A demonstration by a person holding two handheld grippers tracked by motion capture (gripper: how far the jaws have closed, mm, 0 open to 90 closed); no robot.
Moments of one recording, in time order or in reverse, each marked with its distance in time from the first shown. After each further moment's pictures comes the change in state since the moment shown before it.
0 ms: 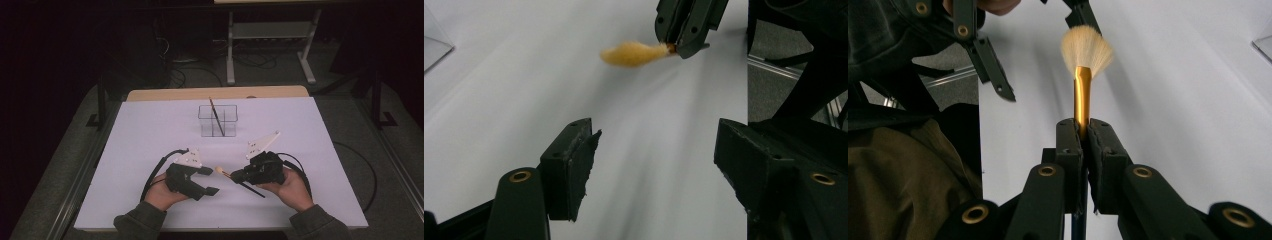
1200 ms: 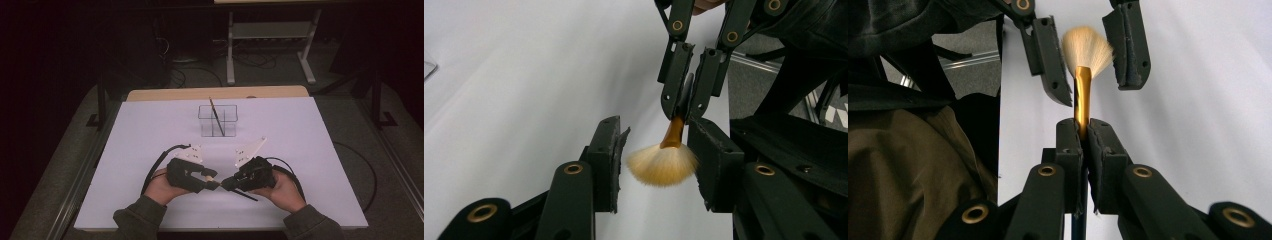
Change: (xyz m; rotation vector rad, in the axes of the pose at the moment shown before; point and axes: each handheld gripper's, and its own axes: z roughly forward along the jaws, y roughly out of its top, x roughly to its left) left arm 0.005 0.014 -0.007 0.014 -0.069 0.048; right arm 0.011 0.009 0.022 0.030 0.068 -0.116
